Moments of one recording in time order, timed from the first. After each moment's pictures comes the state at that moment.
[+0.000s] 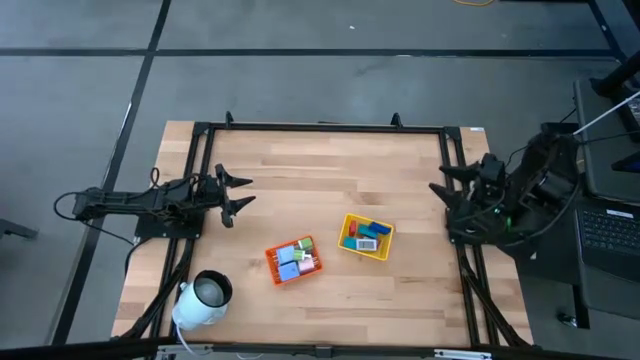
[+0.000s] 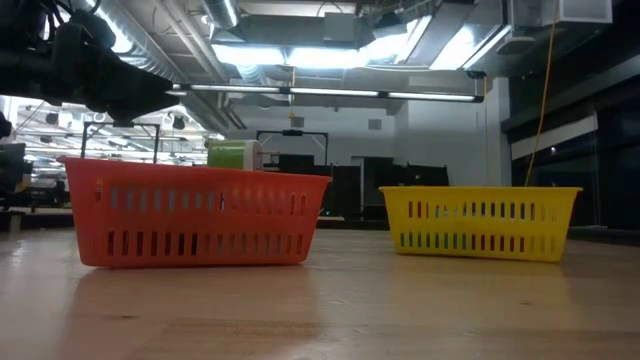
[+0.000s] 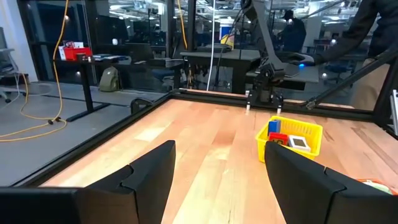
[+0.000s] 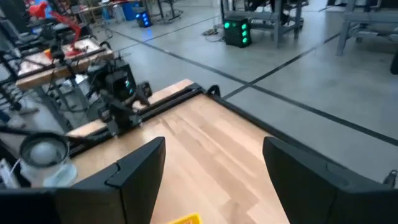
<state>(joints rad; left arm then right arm) 0.01 0.05 0.01 0.05 -0.28 -0.05 0.95 1.07 1.48 -1.57 1.30 1.35</state>
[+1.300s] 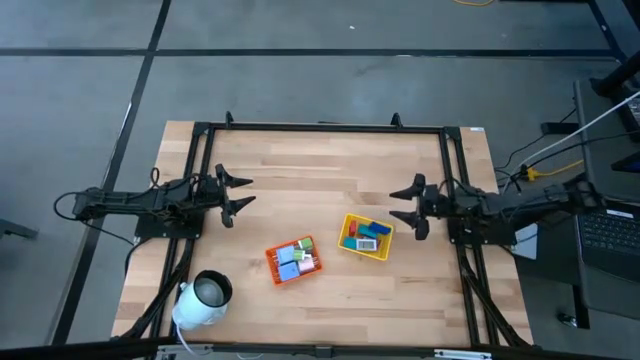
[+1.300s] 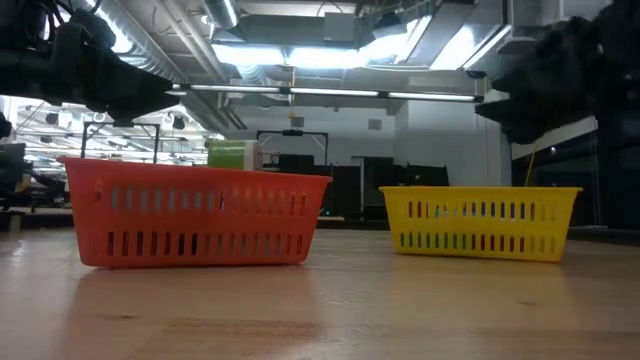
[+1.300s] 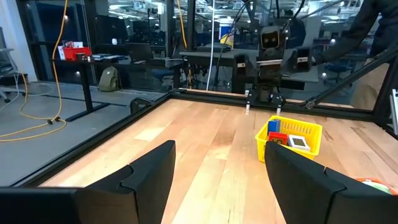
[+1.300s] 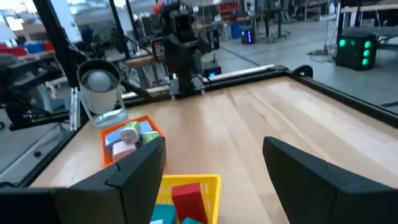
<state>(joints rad) 0.01 0.06 0.01 0.05 -0.28 -0.05 0.09 0.50 0.05 0.39 0.15 0.19</state>
